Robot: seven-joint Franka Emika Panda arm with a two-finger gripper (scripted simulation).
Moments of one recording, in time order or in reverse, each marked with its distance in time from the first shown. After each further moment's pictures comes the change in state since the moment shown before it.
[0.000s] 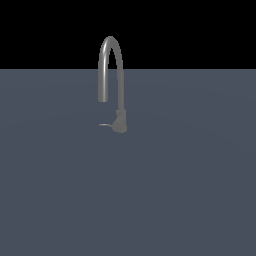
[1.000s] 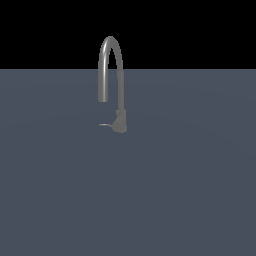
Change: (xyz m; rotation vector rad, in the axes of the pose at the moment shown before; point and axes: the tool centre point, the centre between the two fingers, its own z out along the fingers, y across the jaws) arm 0.052 -0.027 0.035 -0.261 -0.025 -0.282
